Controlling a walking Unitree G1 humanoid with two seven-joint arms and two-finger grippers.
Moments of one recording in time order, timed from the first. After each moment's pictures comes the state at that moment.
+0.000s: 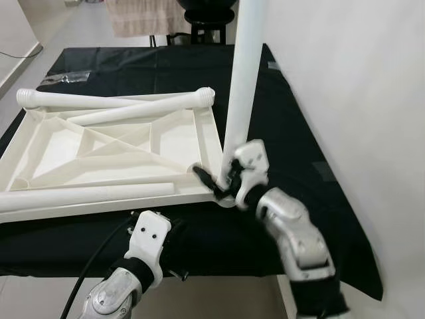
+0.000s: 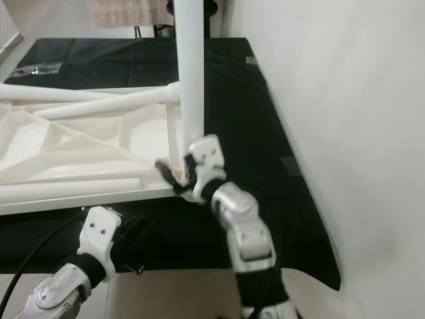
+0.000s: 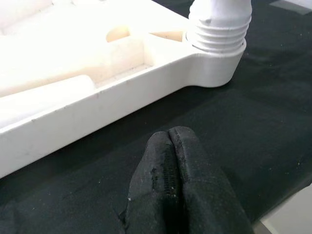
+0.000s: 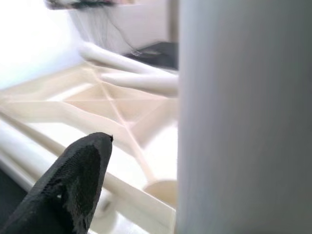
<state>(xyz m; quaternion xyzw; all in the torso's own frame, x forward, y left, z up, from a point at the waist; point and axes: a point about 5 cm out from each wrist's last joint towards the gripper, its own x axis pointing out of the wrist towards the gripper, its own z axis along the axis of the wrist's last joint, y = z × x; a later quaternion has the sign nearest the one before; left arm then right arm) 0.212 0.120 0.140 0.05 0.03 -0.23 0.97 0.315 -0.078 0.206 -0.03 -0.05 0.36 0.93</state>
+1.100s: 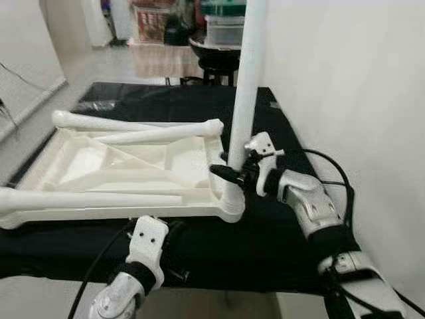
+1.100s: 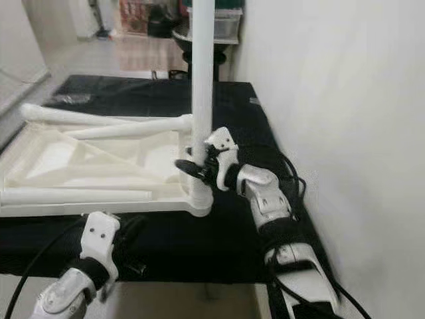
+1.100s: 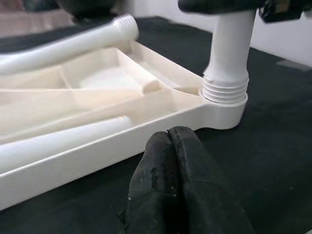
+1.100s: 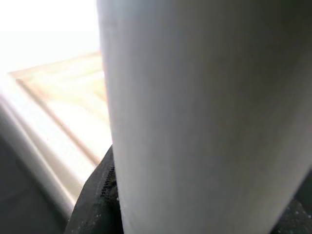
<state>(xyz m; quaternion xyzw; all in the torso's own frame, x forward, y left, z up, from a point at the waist) 0.217 0.125 0.134 0.03 -0.01 -0.20 0.98 0.366 -0.127 0.167 -0.03 0.06 0.31 0.95</state>
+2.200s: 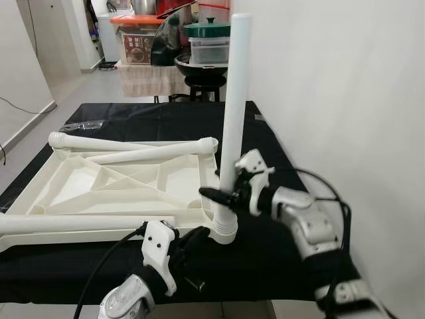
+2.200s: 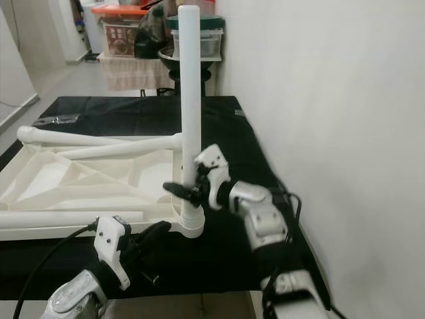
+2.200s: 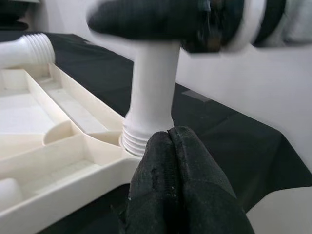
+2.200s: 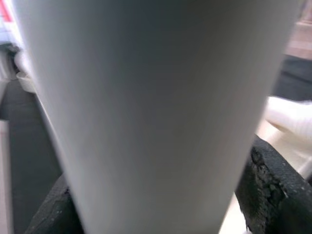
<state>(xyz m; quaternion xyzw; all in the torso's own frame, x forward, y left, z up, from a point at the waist) 0.217 0.101 0.124 -0.07 -0.02 -0.34 0.94 0.353 -0.115 0.186 -0.04 0.04 0.48 0.88</state>
